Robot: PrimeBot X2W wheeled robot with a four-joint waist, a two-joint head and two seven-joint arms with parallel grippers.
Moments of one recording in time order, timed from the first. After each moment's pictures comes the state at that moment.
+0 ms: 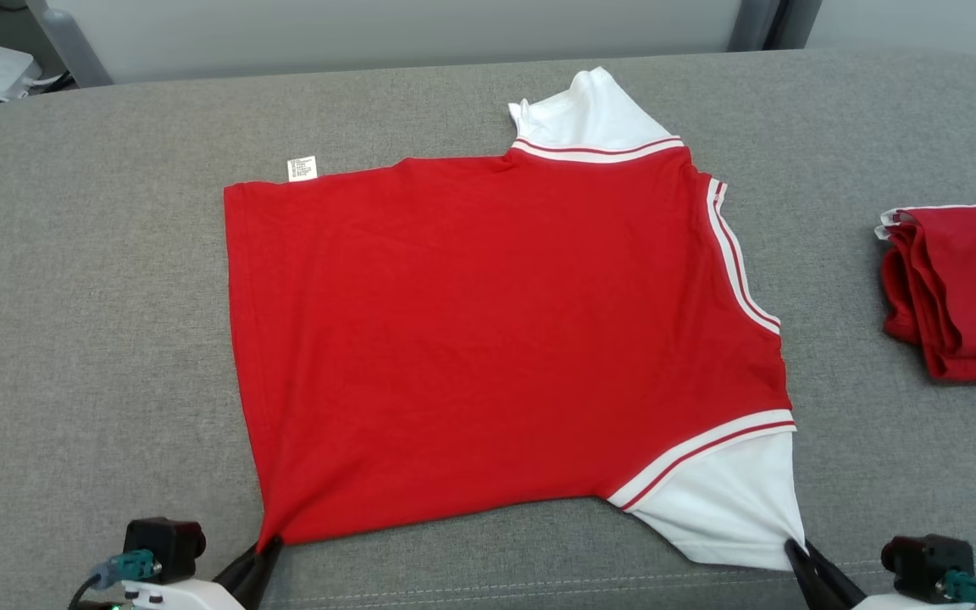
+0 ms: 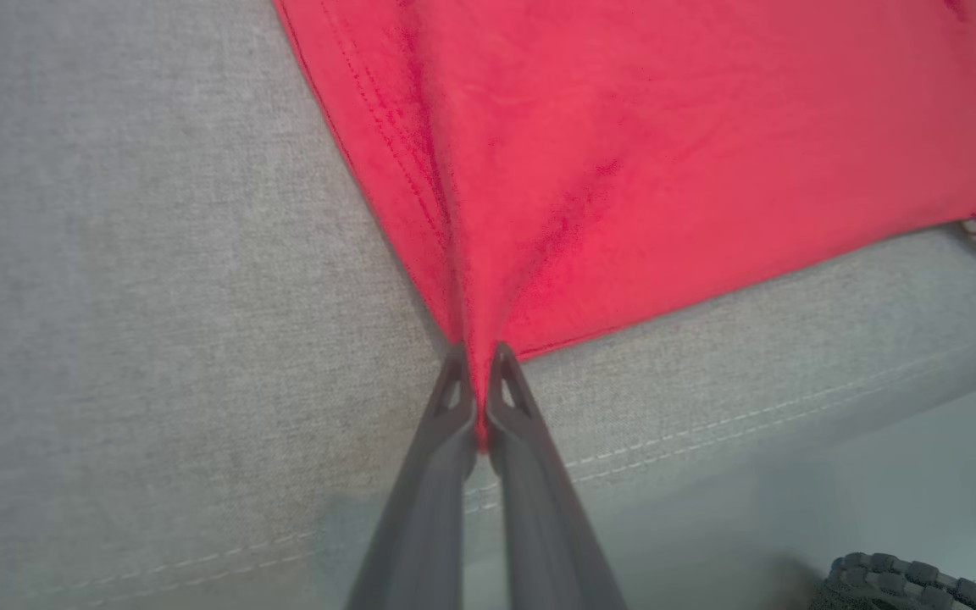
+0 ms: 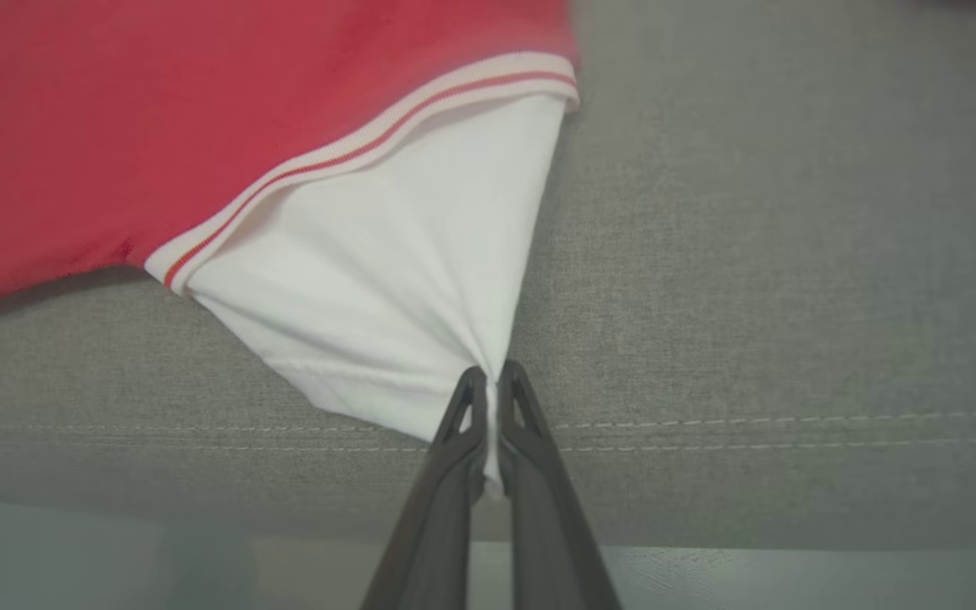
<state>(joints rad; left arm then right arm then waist) 0.06 0.37 -0.32 0.16 -0.57 -0.01 0.19 0.16 -0.08 0.06 0.13 0.31 0.13 0.17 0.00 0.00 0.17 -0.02</state>
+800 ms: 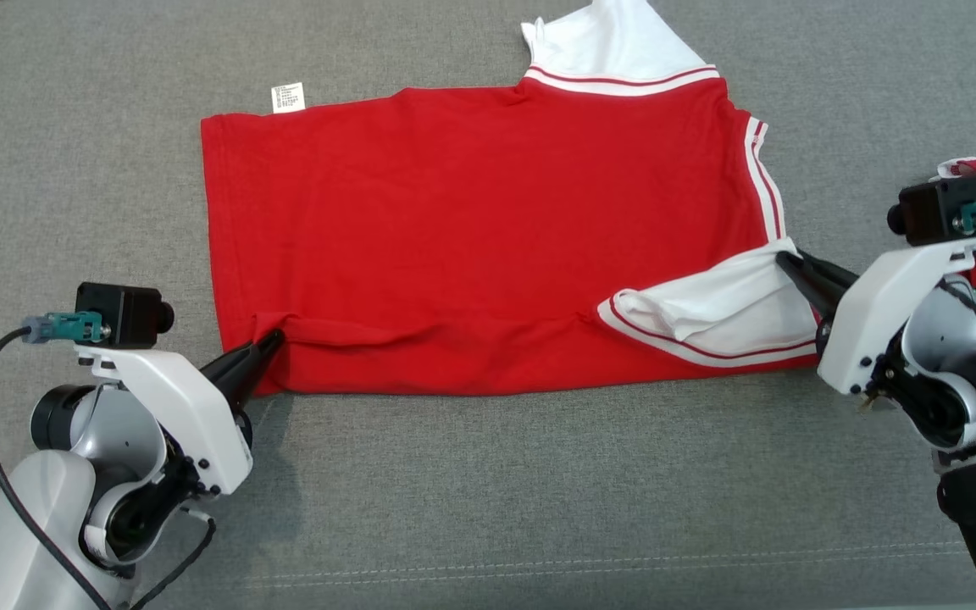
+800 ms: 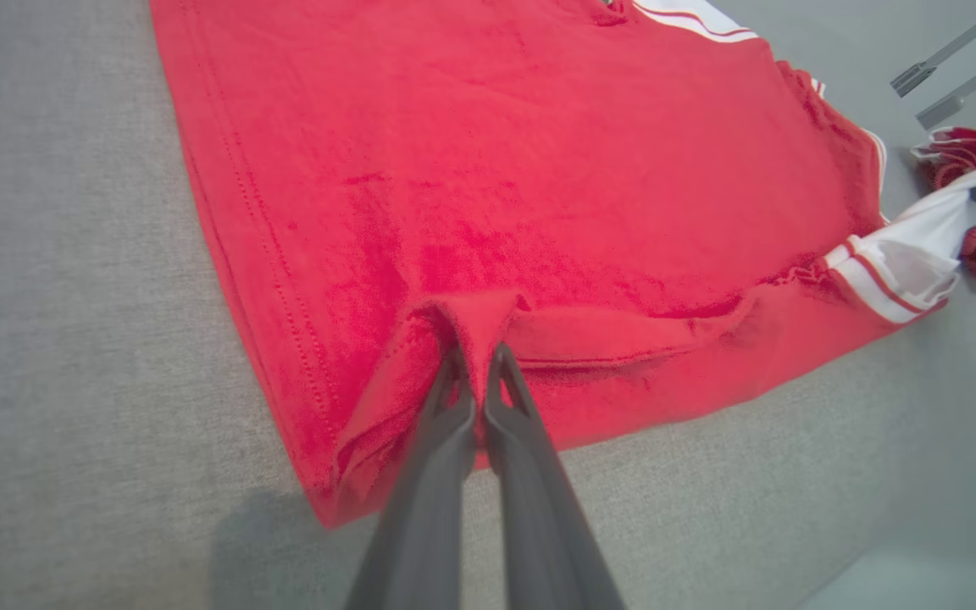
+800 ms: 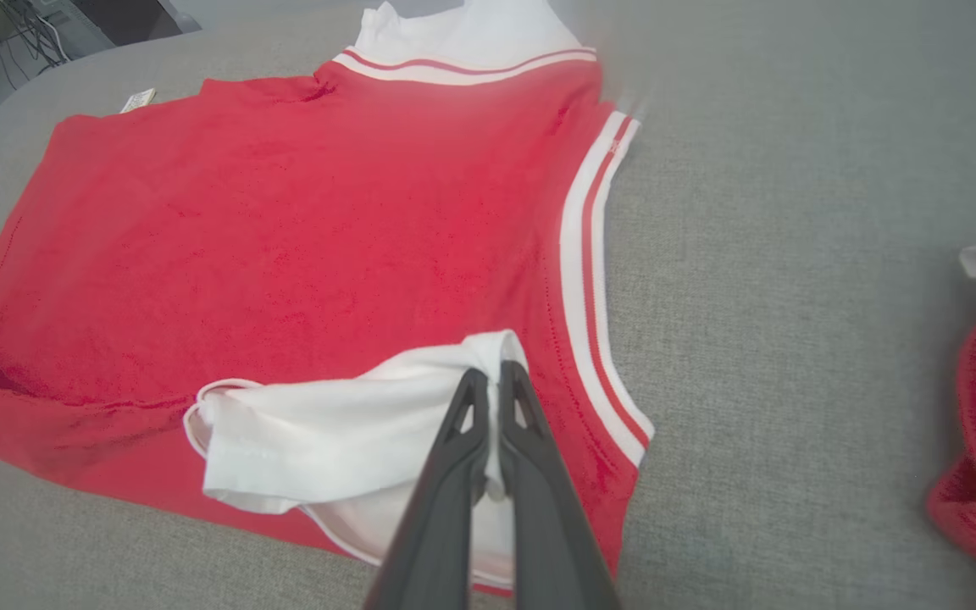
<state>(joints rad) -0.31 0.39 -0.27 0.10 -0.78 -0.05 0.48 -0.52 -0.28 0.21 0.25 0.55 0.13 0.54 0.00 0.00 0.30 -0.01</state>
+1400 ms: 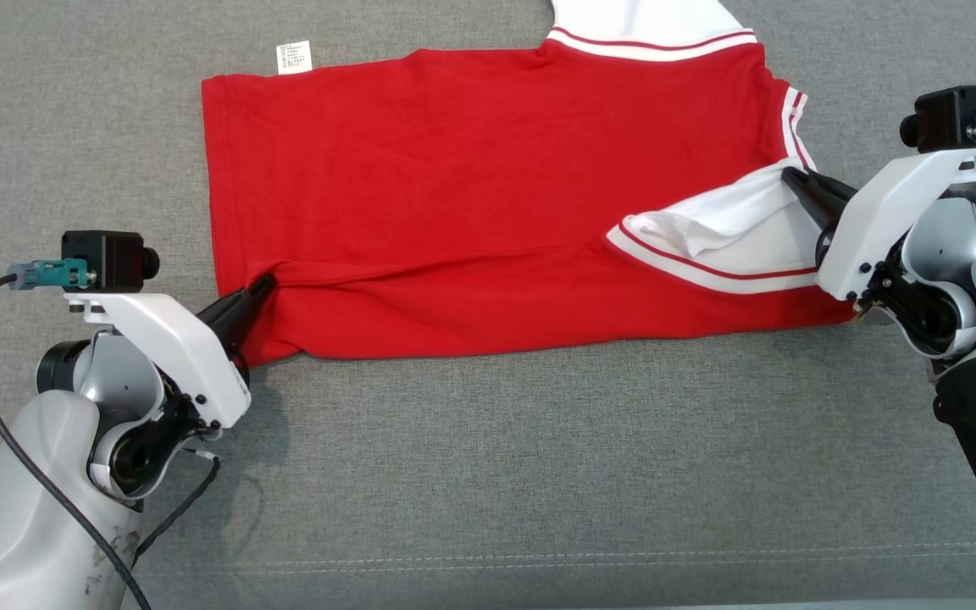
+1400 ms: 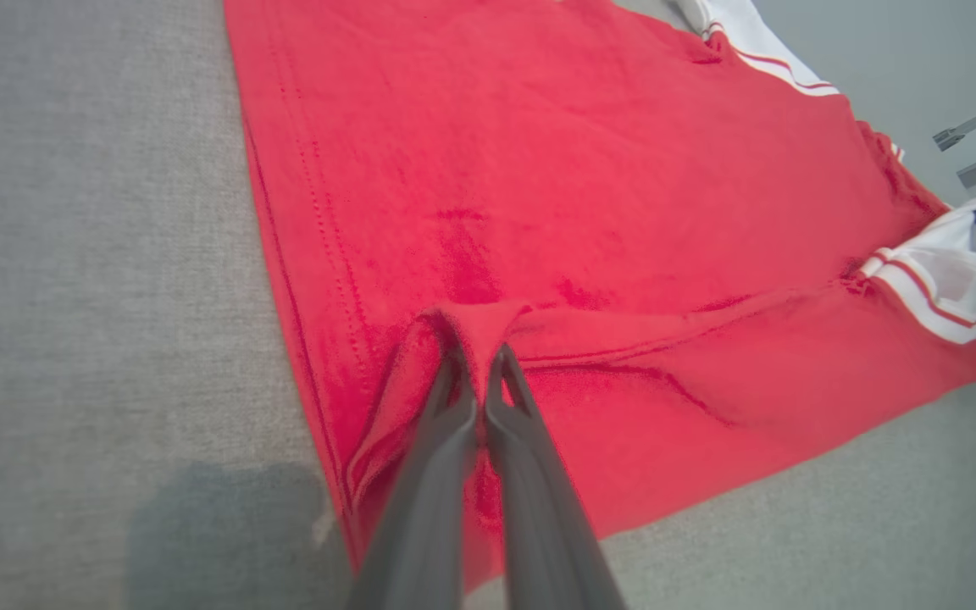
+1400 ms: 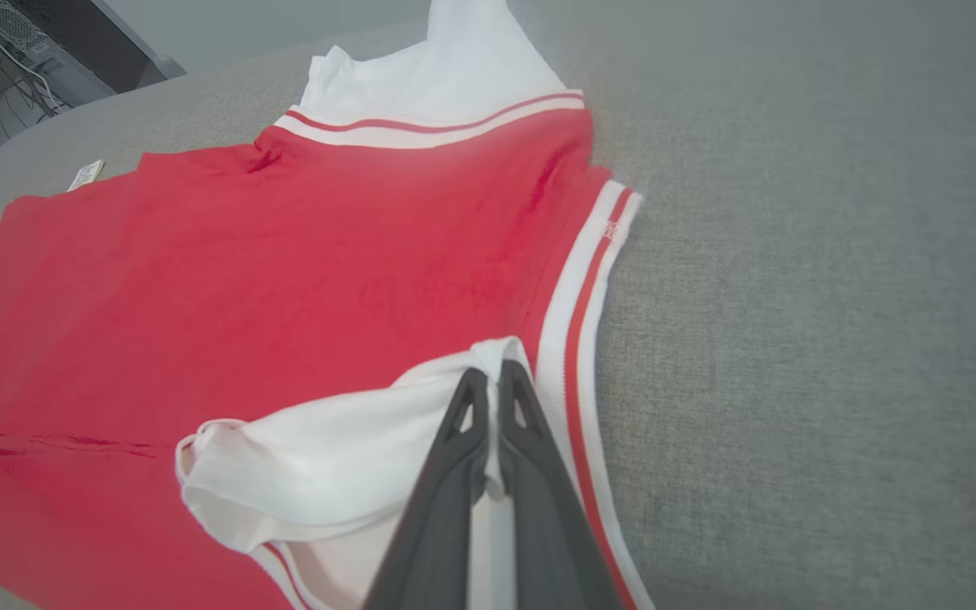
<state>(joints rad) -0.49 0.33 -0.28 0.35 -0.82 -0.11 0.40 -0.82 -0.30 0.37 0.62 0.71 0.13 0.39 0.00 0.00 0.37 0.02</state>
